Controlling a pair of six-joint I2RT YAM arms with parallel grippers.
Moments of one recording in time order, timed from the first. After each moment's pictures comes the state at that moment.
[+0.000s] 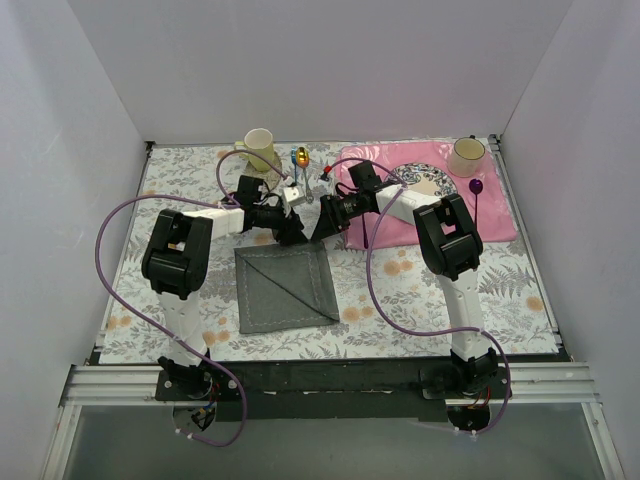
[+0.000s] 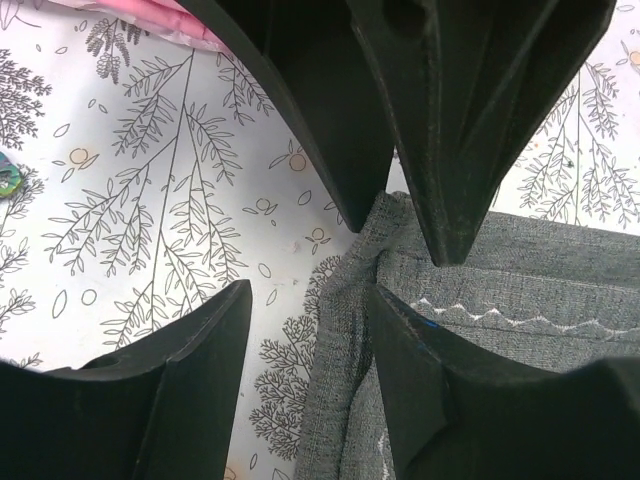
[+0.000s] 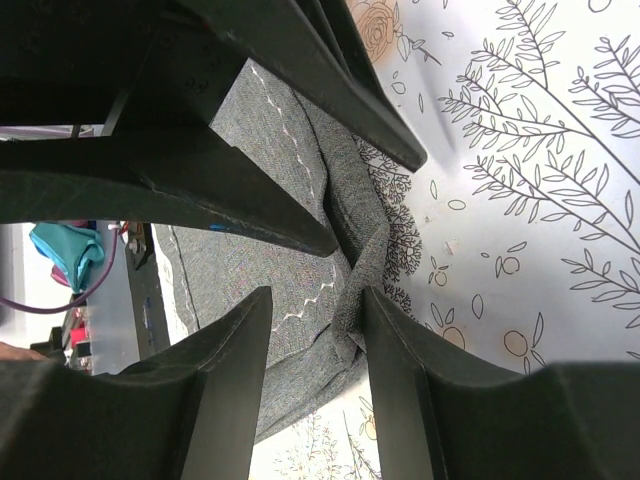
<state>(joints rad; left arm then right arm) -0.28 1.99 1.19 -0.06 0.92 0.60 0.48 2.28 1.63 -0.31 -1.06 0.10</state>
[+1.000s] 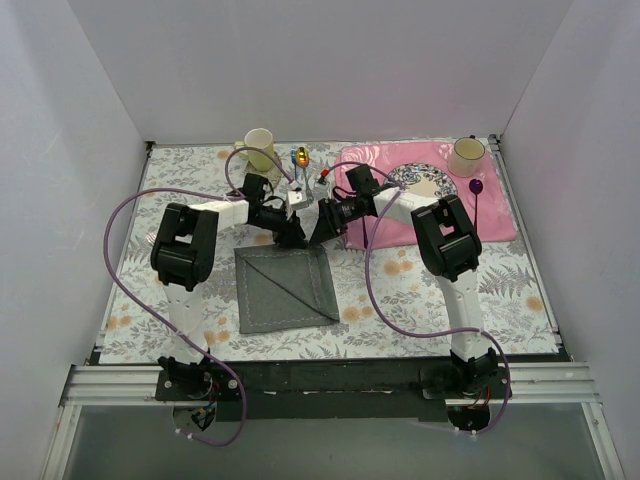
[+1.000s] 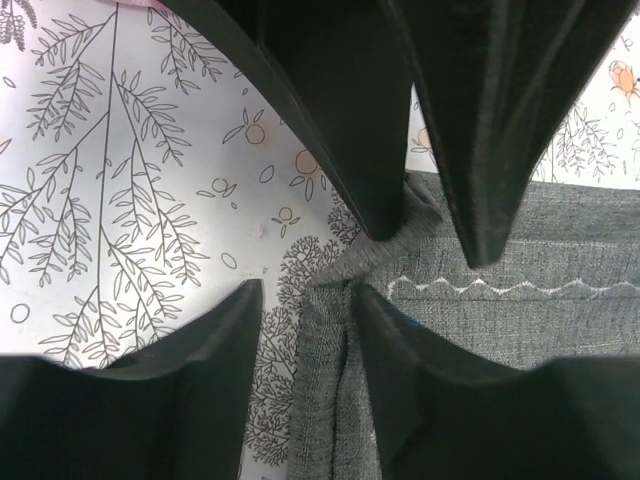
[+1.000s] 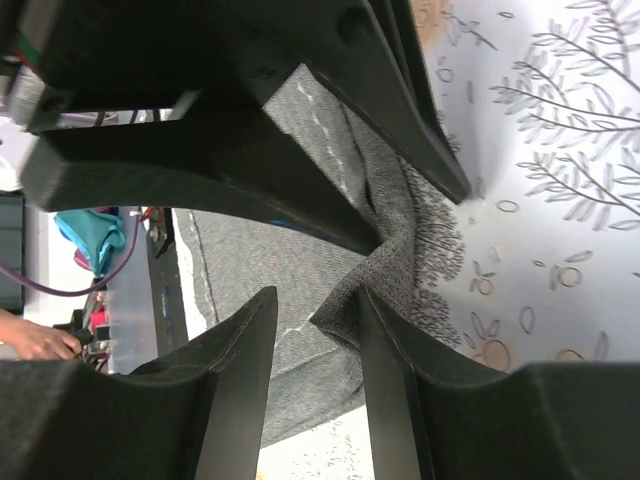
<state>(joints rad) -0.28 2.08 1.32 -0.32 0.98 0.75 0.50 2.27 1.61 -0.29 -1.11 0.12</state>
